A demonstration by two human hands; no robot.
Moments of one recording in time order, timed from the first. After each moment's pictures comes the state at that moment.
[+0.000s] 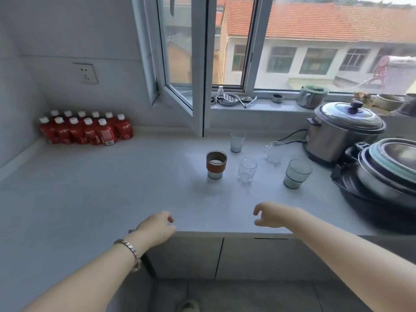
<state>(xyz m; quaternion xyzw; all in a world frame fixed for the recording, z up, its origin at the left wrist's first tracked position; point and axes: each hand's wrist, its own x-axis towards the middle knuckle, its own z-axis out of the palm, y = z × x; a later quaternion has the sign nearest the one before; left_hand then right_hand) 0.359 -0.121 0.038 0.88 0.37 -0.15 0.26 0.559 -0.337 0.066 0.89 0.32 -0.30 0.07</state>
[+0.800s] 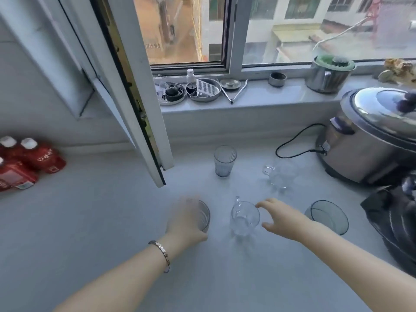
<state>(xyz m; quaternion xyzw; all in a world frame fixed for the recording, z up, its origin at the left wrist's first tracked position) 0.692 -0.042 -0.024 0.92 0.27 -0.15 0.23 0.823 -0.247 0.012 0.90 0.33 -0.29 -0.02</state>
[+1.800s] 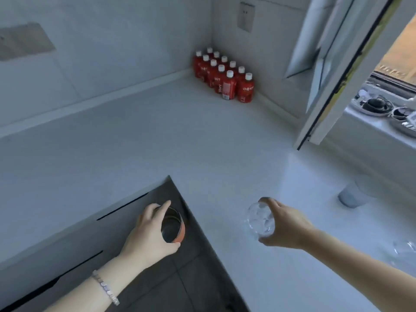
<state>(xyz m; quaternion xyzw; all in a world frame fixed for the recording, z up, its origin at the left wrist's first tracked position) 0.409 -0.240 0.018 0.63 0.72 0.09 0.27 0.717 -0.189 0.022 0.61 0.76 -0.23 0.06</state>
